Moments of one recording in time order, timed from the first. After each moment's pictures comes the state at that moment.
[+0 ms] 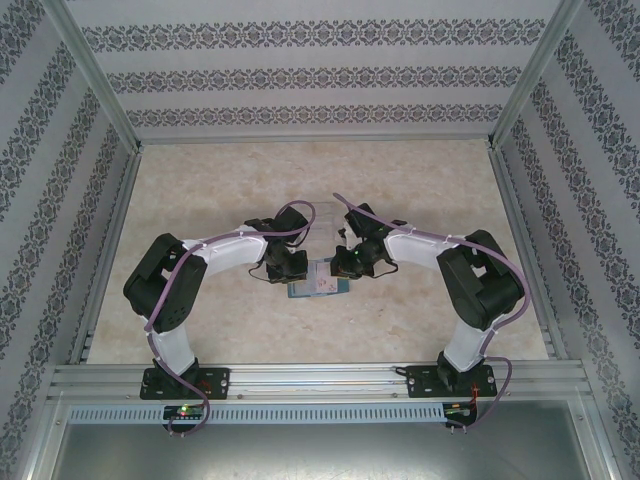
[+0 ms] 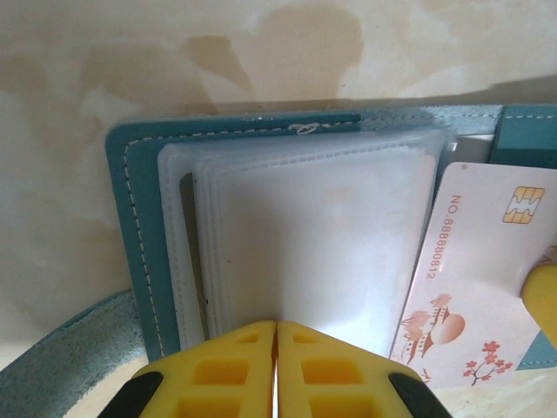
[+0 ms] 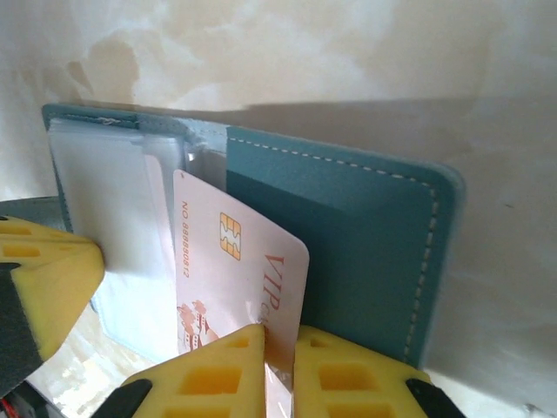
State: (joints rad) left arm -0.62 1.80 1.11 -0.63 0.24 -0.77; right arm 0.54 1.76 0.99 -0.46 -0.46 0.59
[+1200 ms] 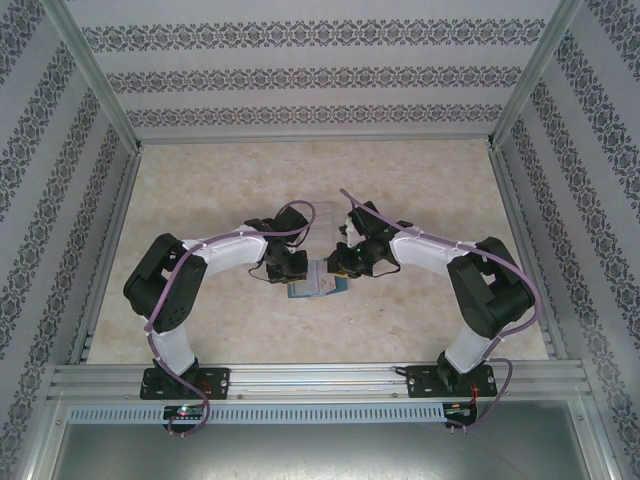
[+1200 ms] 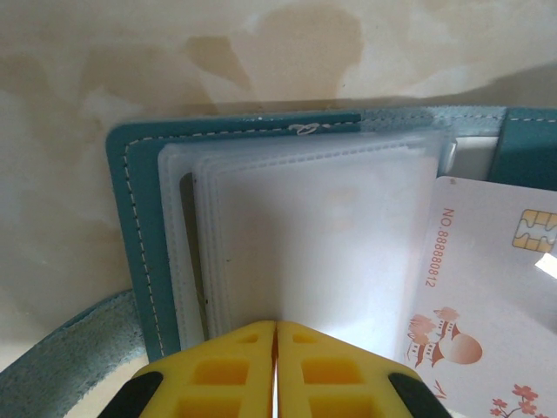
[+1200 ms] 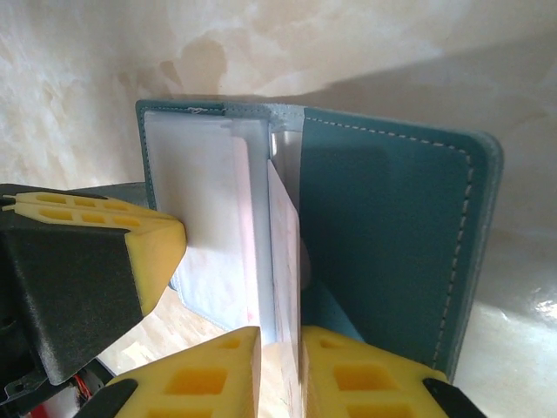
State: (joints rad) left arm -0.62 1.80 1.11 -0.63 0.24 -0.77; right arm 0.55 1.69 0.96 -0.41 -0.54 0.68
